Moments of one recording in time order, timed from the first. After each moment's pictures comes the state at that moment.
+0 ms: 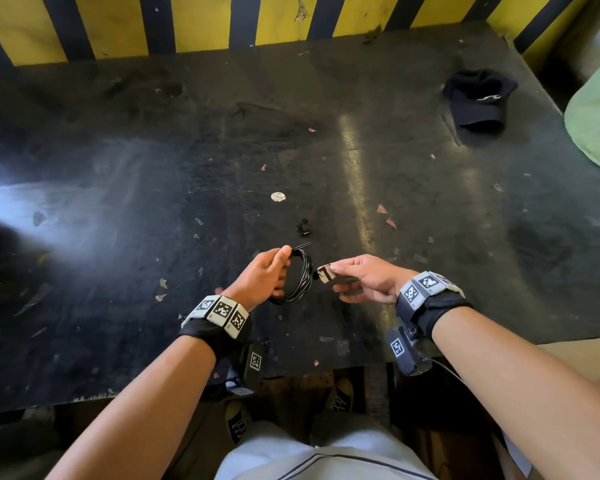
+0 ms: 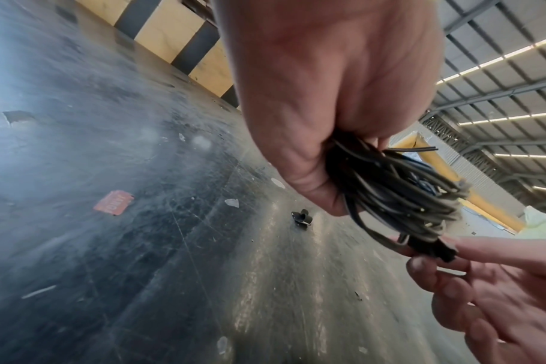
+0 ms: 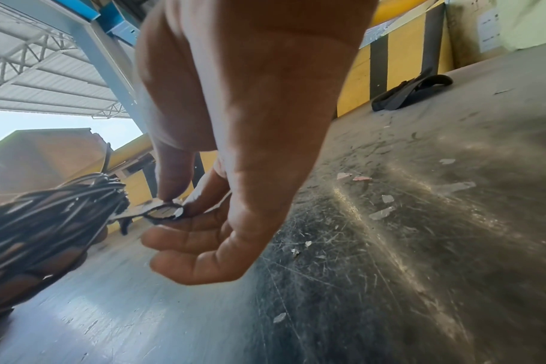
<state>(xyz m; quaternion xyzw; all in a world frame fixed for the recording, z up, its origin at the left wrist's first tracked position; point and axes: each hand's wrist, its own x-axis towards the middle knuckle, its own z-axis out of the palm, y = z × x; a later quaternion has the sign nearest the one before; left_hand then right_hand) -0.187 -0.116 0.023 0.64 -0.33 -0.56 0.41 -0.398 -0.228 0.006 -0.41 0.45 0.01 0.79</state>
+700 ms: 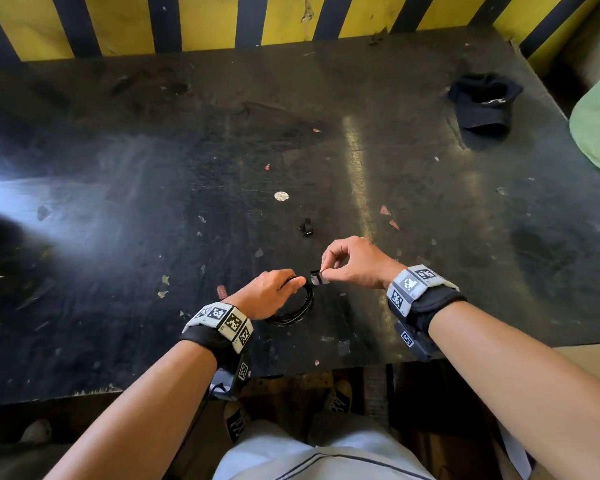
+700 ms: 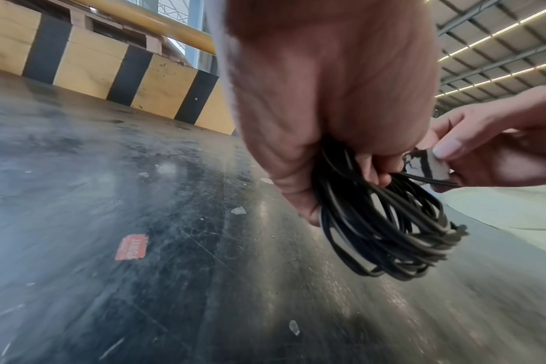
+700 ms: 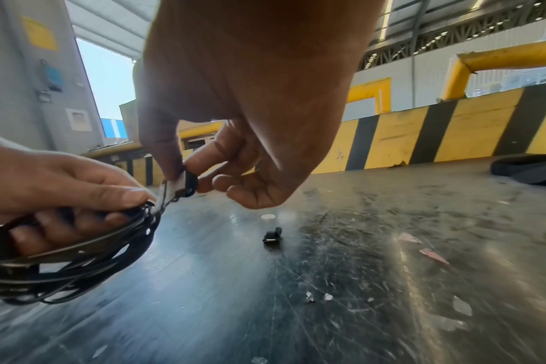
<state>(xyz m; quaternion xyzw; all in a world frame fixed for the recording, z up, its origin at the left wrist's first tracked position) -0.180 -0.103 0.015 0.69 -0.58 -0.42 0.09 -0.378 -0.230 0.035 -0.79 0.37 -0.02 0.49</state>
